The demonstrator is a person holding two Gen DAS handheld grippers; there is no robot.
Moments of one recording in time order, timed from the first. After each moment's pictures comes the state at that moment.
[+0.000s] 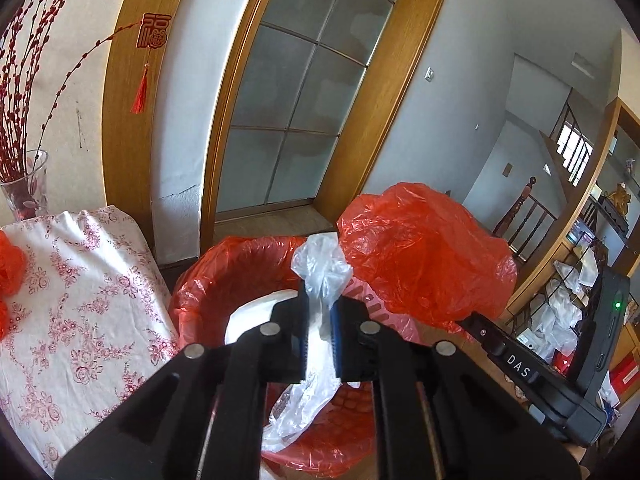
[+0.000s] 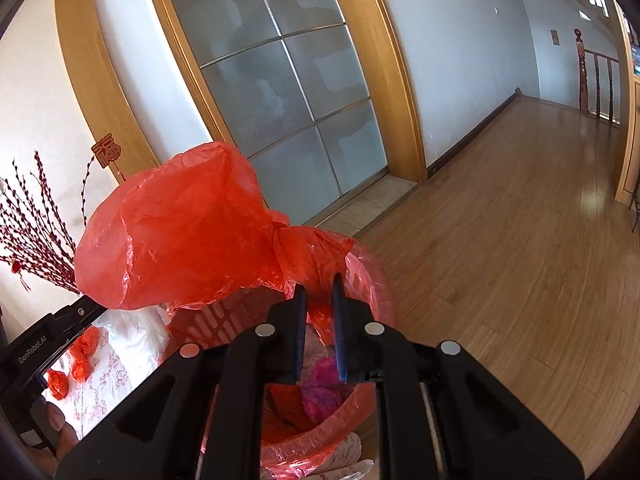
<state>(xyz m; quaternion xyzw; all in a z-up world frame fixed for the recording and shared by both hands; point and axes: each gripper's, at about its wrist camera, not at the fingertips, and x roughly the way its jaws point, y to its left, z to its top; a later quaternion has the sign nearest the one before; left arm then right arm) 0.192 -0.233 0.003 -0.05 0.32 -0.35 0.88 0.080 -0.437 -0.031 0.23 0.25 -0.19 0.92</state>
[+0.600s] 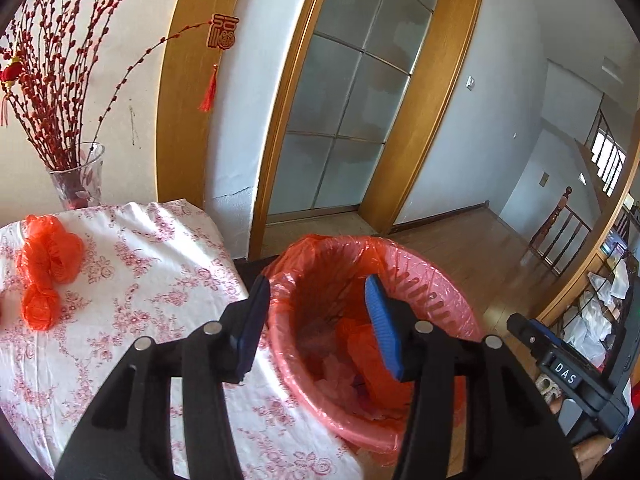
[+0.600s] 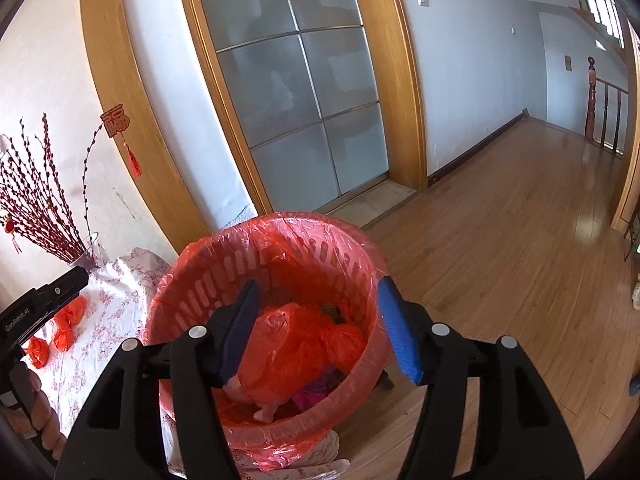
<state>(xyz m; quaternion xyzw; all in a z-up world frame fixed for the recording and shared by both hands) 0.201 -0.168 -0.004 -0.05 0.31 -0.27 0.91 0.077 -0.416 -0.032 0.19 0.26 -0.19 0.93</state>
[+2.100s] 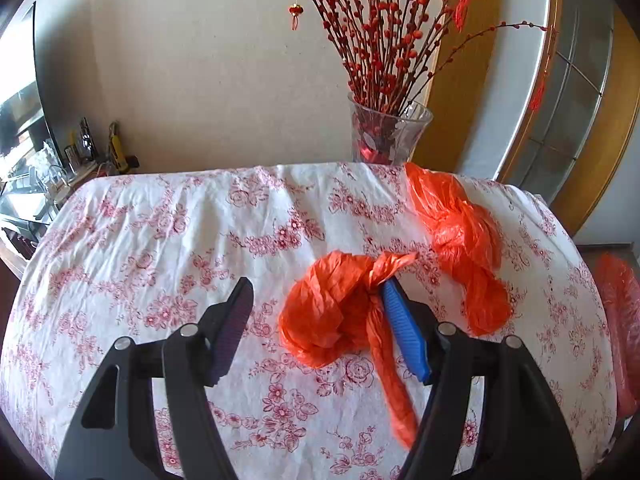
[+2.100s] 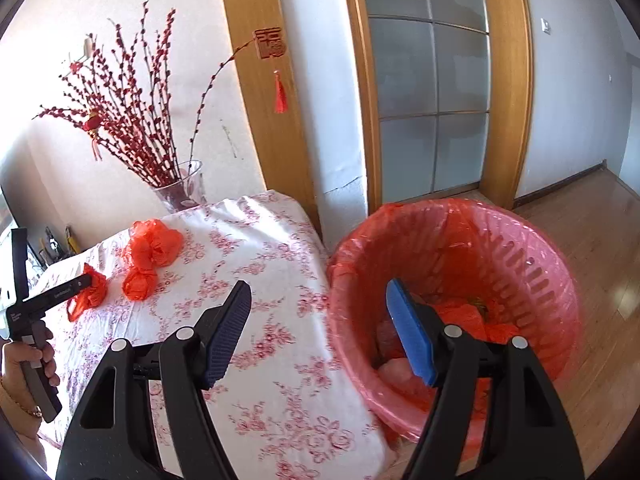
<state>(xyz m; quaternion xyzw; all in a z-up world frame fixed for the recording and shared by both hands) 0.274 0.133 -0.064 -0.05 0.39 0.03 0.92 0.161 -0.237 -0.023 0.09 0.30 -0.04 0.95</state>
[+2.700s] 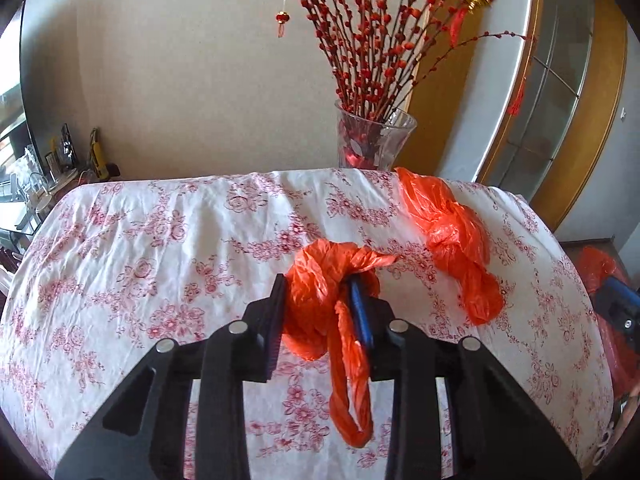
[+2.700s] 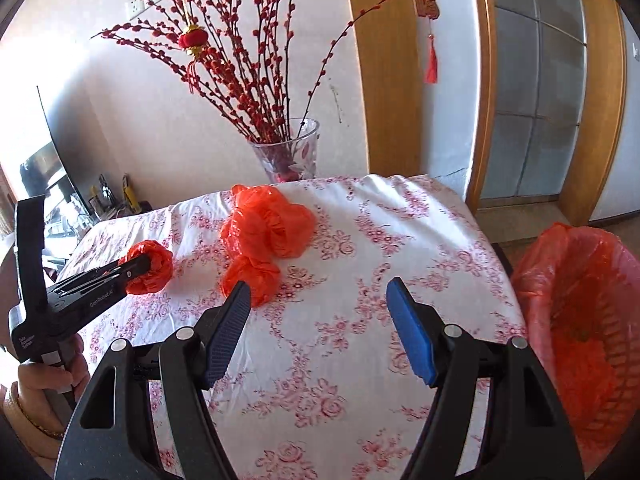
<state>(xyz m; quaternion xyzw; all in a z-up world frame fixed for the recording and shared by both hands) 0.267 0.155 -0.058 -0.05 0.36 -0.01 0.93 0.244 -0.102 -0.038 0.06 0.35 0.10 0.93</state>
